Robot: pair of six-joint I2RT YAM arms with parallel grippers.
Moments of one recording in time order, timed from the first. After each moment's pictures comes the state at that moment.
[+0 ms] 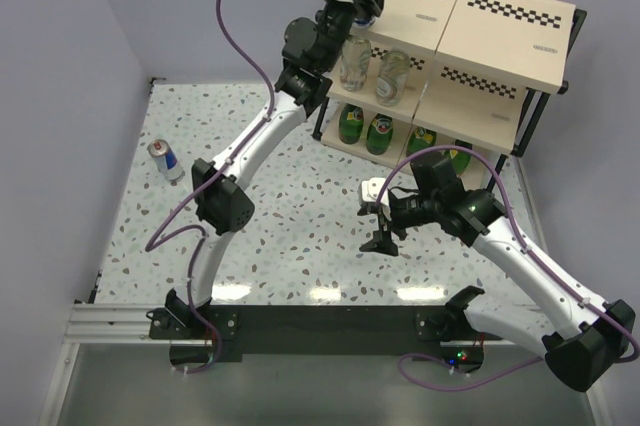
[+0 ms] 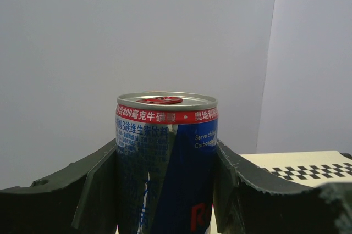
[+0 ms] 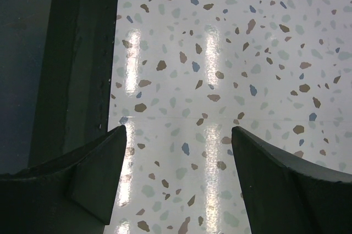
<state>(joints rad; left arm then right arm) -0.65 2.27 2.48 0.47 -0.09 -0.04 0.60 1.00 0.94 -0.71 -0.78 -0.65</state>
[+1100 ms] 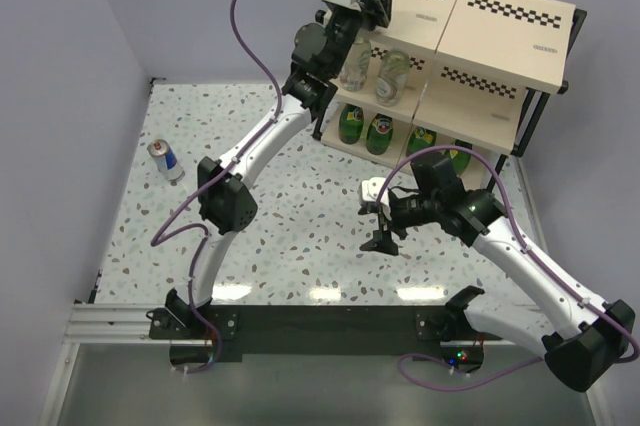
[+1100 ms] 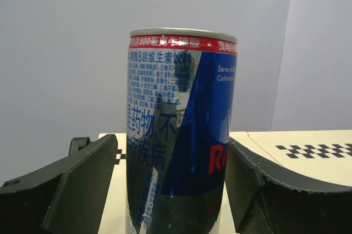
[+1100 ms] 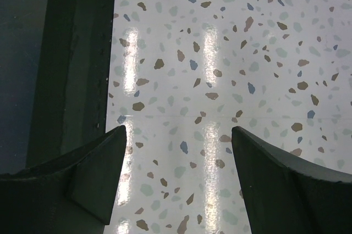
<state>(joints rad) -0.66 2.30 2.45 0.48 -0.13 0.01 0.60 1.00 0.94 -0.71 -0.77 -0.66</state>
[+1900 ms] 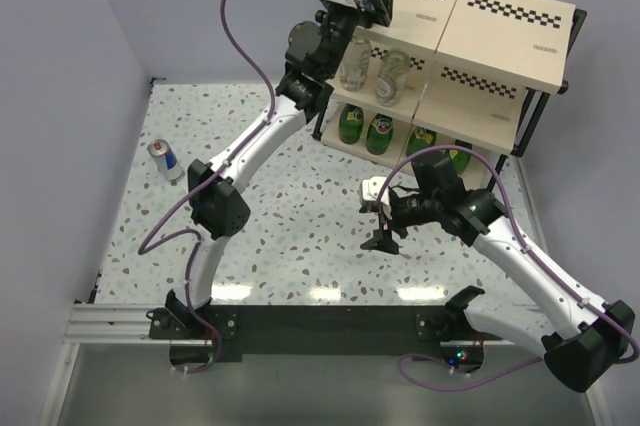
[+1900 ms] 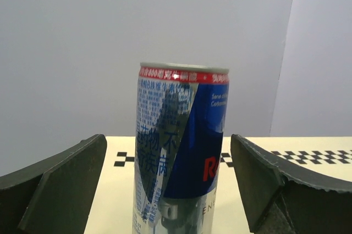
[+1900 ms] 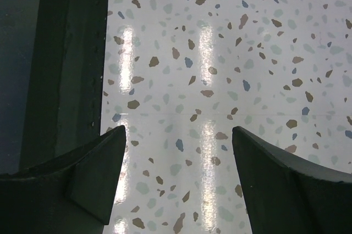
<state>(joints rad) -0.67 2.22 2.37 0.48 -0.16 0.01 0.59 1.00 0.94 -0.70 -0.76 -0.67</state>
